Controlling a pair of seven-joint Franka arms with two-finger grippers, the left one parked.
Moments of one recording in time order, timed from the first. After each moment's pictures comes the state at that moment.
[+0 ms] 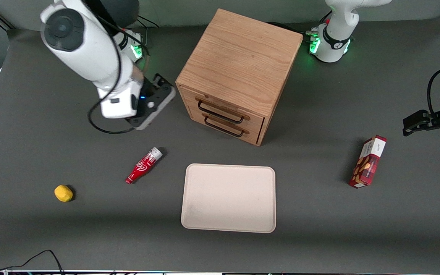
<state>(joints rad) 0.04 0.32 0.62 -1.40 -0.01 1.70 -0.20</state>
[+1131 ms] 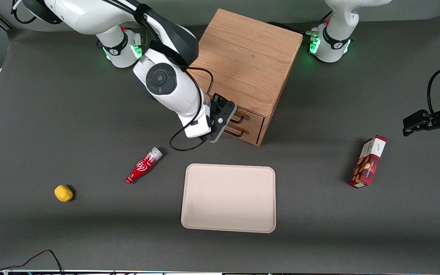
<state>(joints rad) 0.18 0.57 0.65 -1.45 -0.06 2.03 -0.18</state>
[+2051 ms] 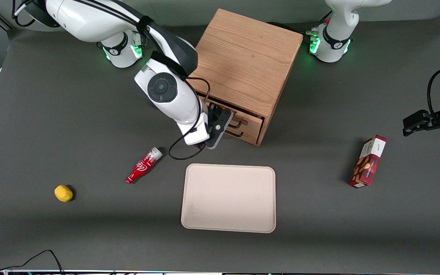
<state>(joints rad) 0.16 0.60 0.64 -1.47 -0.16 2.07 -0.24</state>
